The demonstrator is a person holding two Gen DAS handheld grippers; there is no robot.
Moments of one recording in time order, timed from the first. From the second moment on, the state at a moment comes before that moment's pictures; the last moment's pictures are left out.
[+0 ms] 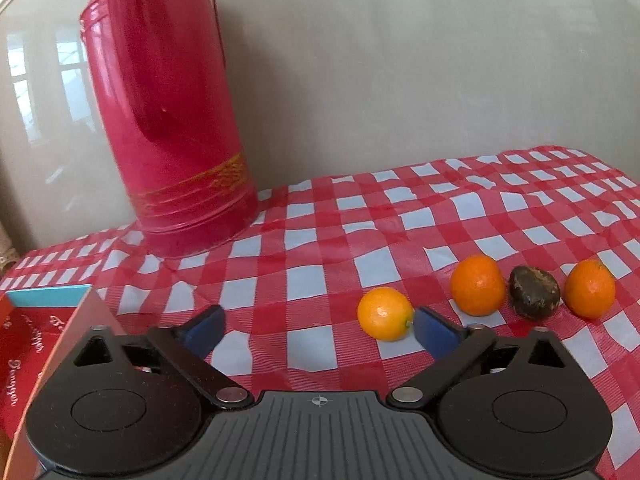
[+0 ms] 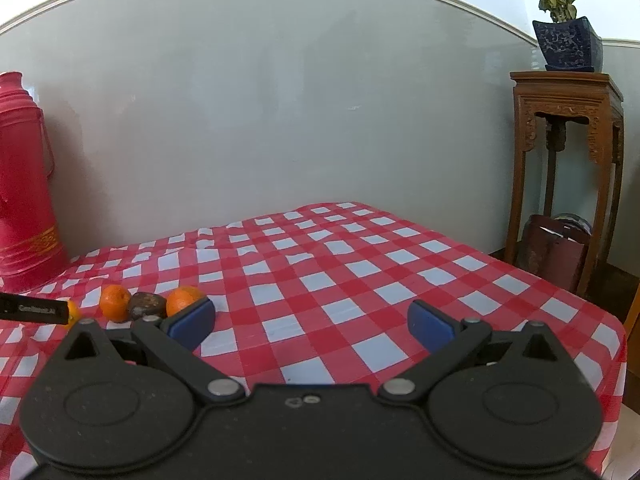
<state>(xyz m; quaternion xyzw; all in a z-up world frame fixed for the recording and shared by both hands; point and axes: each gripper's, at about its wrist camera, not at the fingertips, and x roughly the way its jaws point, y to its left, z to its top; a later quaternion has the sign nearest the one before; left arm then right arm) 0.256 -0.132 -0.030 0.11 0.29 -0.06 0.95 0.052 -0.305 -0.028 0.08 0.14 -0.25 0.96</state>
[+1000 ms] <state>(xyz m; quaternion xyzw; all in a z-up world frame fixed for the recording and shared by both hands) 0.259 -0.132 -0.035 0.10 0.28 -0.11 0.95 0.057 -0.302 -0.028 0.08 0.15 -0.23 0.96</state>
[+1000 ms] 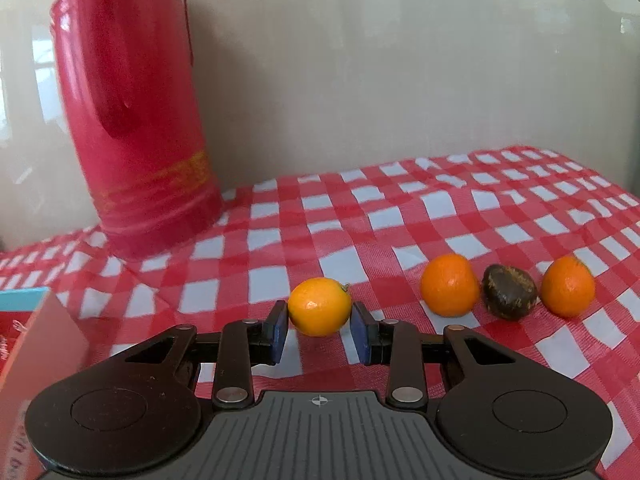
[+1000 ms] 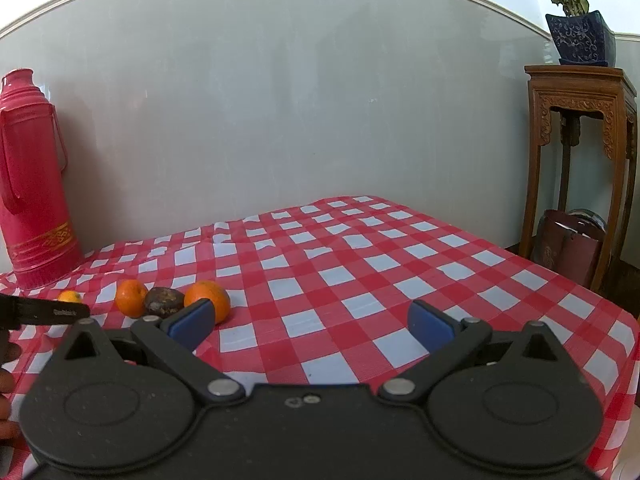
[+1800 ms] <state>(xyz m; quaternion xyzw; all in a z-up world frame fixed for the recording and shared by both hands) 0.222 0.080 -0.002 -0.02 0.30 0.15 0.94 0.072 -0.263 -0.033 0.04 0.16 -0.19 0.97</state>
